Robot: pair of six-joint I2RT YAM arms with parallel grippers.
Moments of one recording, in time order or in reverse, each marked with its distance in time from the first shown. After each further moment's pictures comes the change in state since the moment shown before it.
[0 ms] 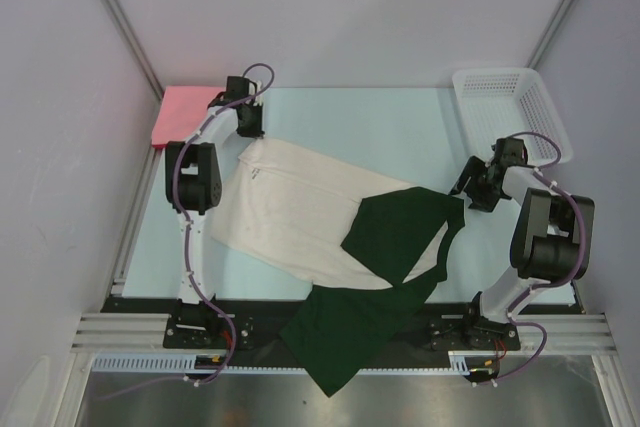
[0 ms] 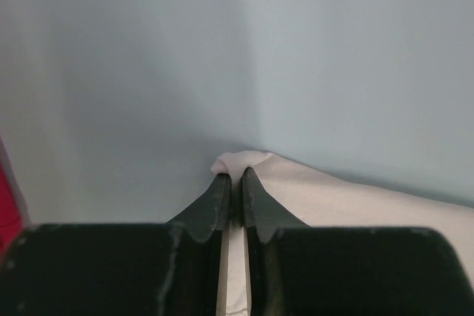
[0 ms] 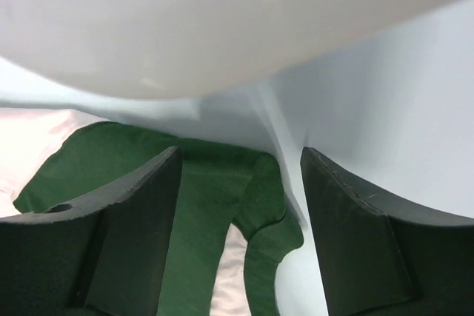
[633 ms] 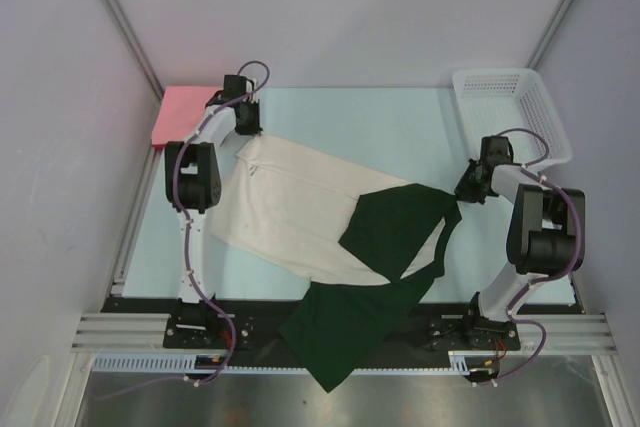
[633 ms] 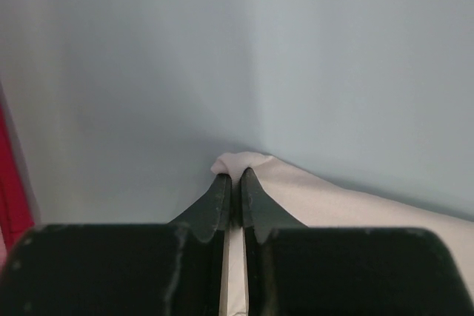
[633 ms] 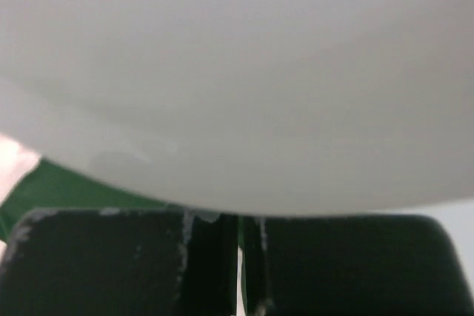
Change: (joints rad) left arm 0.011 0.018 0.029 0.003 -0.009 -0.043; right arm 0.064 0.036 0.002 0.055 0.094 0.034
